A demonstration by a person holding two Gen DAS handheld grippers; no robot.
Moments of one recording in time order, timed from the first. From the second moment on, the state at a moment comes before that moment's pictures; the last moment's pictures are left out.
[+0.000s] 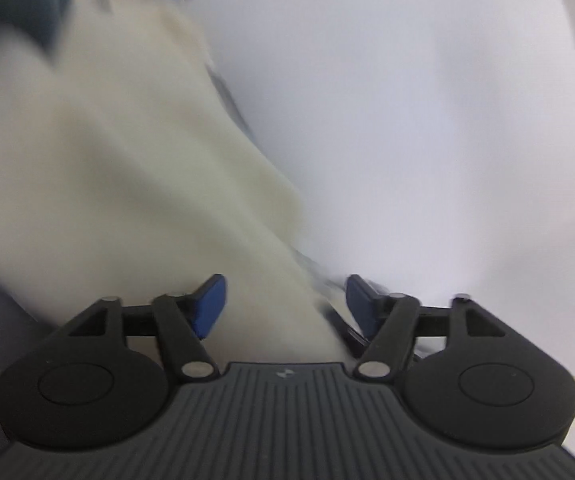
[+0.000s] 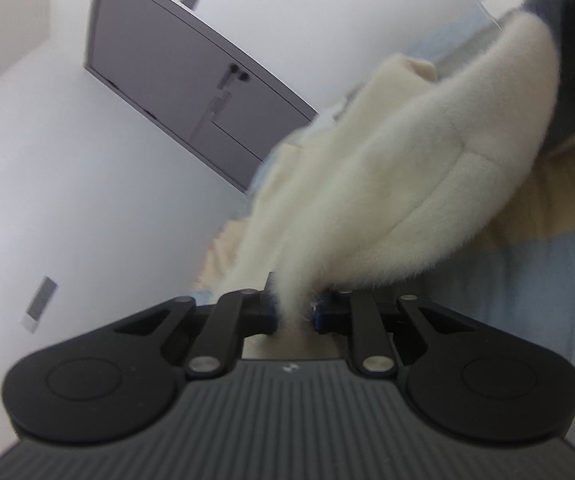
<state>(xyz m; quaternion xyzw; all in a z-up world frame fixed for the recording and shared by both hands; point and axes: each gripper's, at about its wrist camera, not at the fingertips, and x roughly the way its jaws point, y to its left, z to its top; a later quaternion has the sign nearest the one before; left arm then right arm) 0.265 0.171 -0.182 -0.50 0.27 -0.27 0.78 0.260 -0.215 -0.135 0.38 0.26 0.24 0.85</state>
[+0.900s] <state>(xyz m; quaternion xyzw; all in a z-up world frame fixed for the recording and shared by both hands) 0.268 0.144 -0.212 -0.51 0.39 -0.28 0.71 0.241 -0.242 -0.108 0.41 0.21 0.25 0.86</state>
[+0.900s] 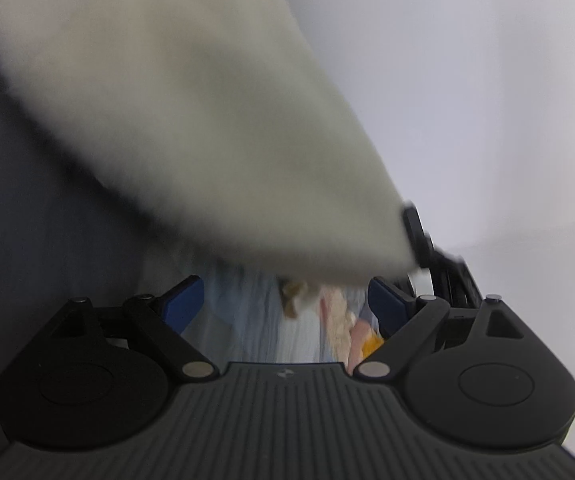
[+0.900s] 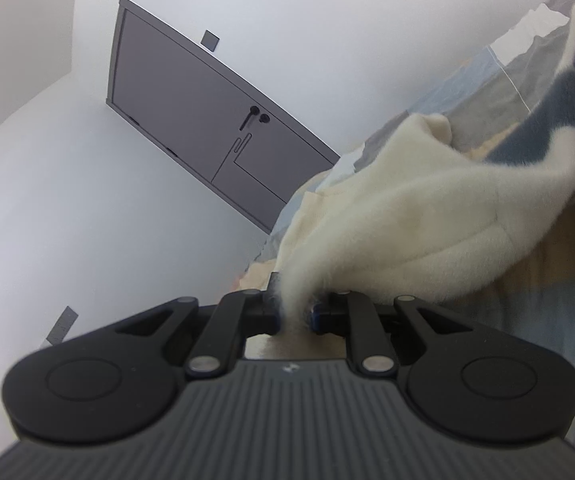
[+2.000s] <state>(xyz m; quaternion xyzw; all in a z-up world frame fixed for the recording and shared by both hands) 0.254 0.209 -0.191 -0.55 0.17 -0.12 0.81 0.223 -0.240 -0.116 0.36 0.18 0.19 0.89</state>
